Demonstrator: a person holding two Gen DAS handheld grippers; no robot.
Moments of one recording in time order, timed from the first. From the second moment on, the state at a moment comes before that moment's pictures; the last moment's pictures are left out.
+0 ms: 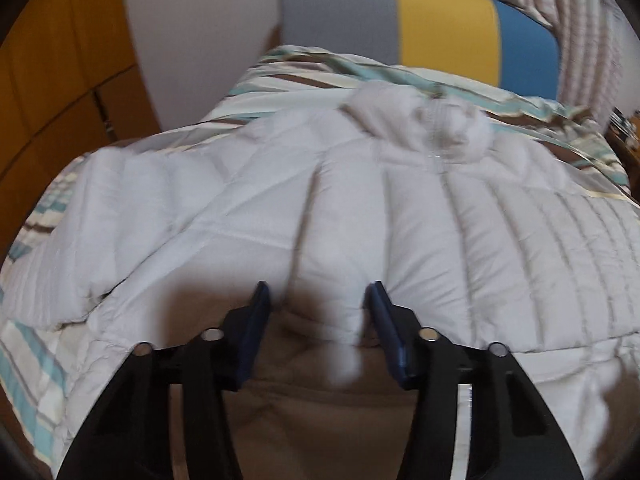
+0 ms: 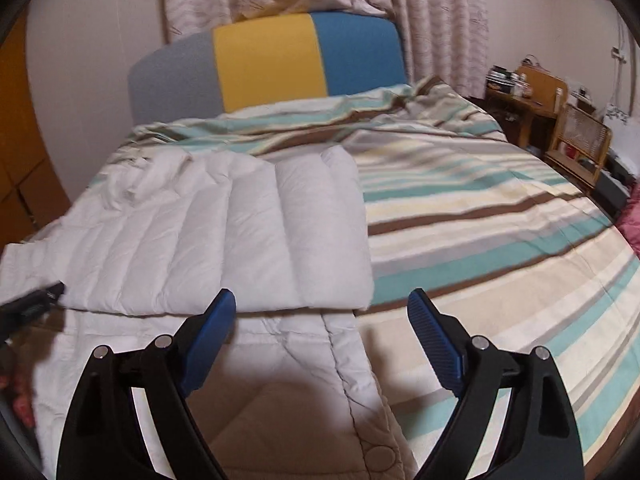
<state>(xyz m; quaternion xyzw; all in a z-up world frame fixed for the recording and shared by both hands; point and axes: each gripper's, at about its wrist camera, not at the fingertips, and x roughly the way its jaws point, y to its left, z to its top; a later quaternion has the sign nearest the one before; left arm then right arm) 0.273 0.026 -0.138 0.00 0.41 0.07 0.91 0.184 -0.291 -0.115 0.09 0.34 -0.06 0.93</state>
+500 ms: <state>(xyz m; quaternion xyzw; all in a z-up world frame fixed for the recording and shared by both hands) 0.273 0.040 -0.154 -0.06 0.41 0.04 0.91 0.332 -0.292 -0.134 0.09 0.39 -0.06 0.91</state>
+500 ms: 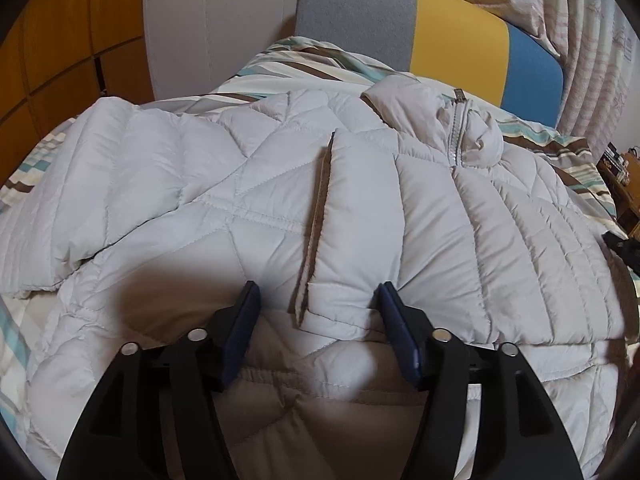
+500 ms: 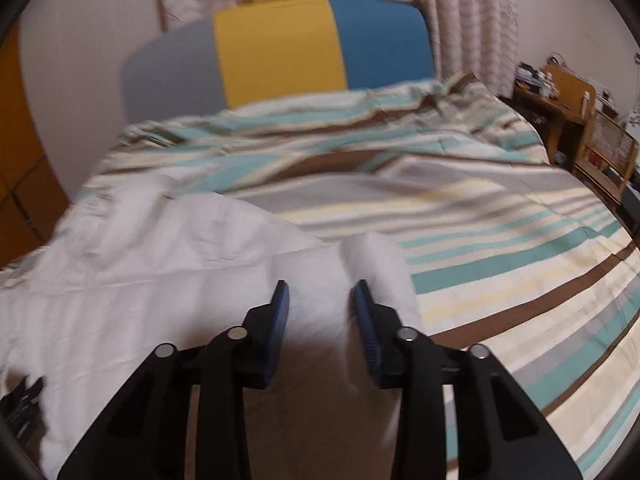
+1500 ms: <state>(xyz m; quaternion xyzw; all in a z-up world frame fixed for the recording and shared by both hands) 0.282 0.034 -0.161 -0.04 0.42 0.04 0.91 0.263 -0.298 -0.159 0.10 0.43 -0.11 0.89</state>
